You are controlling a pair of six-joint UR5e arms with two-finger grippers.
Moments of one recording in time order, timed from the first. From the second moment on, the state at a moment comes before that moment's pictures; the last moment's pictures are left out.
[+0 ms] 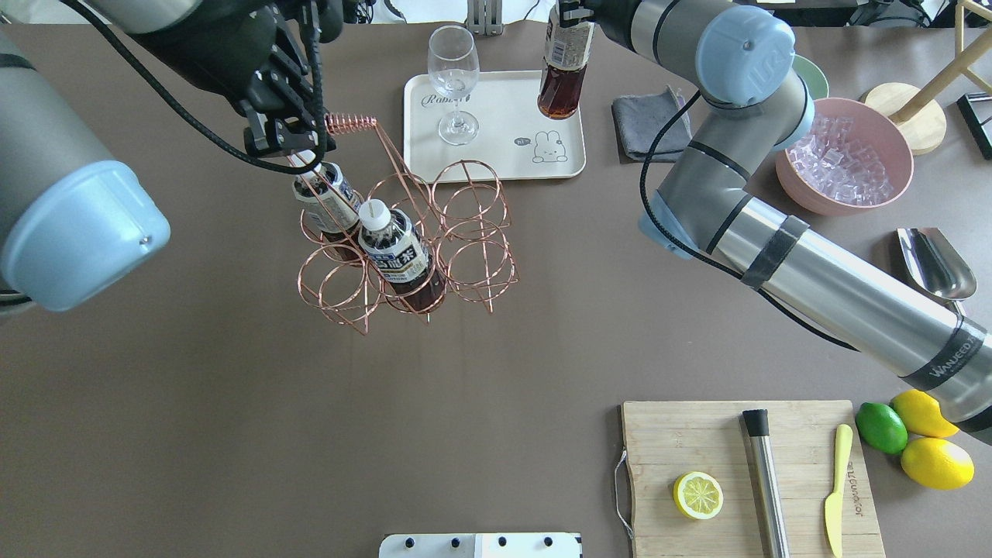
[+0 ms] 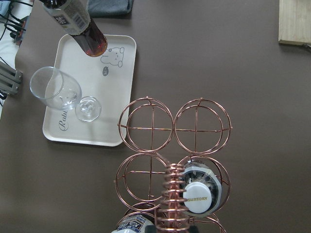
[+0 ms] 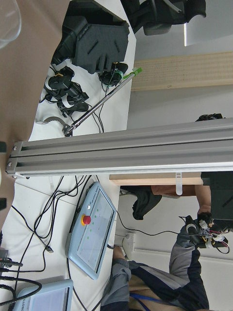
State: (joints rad) left arm -1.13 -2.33 -2.05 -1.04 -2.30 0.66; right arm 0.78 -0.79 1.13 -0.38 1.35 0.76
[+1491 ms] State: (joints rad) left arm -1.49 -2.16 -1.67 -1.09 -2.36 1.35; right arm 0.74 -0.77 1.07 -0.35 1.30 0.75
